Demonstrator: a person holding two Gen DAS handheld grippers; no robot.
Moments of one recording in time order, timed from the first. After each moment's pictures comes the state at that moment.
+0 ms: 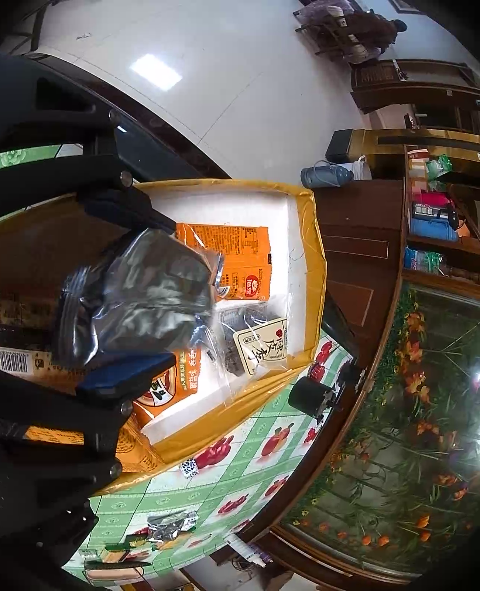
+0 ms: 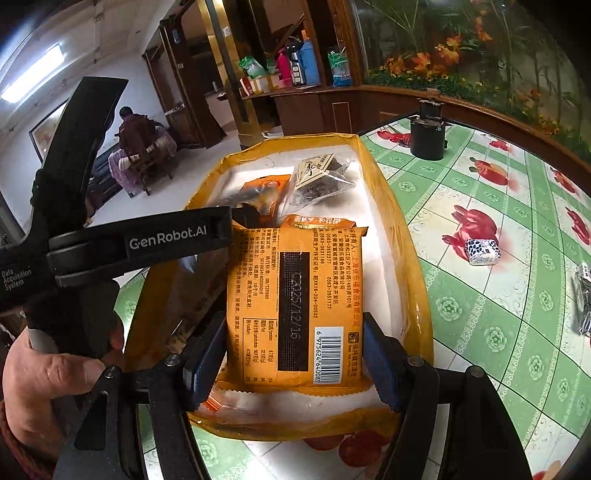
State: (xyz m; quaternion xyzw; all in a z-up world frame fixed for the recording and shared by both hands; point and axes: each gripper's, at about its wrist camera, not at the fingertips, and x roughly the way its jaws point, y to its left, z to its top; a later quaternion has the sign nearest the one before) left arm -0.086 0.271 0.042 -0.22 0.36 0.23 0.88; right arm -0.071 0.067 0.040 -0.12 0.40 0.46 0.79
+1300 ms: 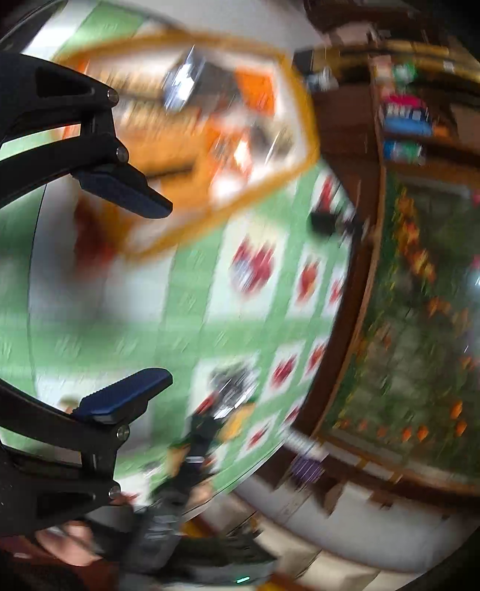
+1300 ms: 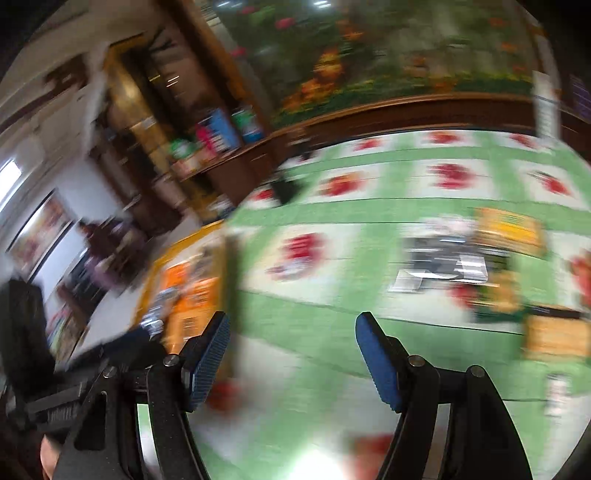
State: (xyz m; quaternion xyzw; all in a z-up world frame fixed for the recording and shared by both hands) left arm -0.081 0.085 0.073 -0.17 0.36 0.04 0.92; right arm 0.002 -0.141 0.089 0.07 0.39 0.35 0.85
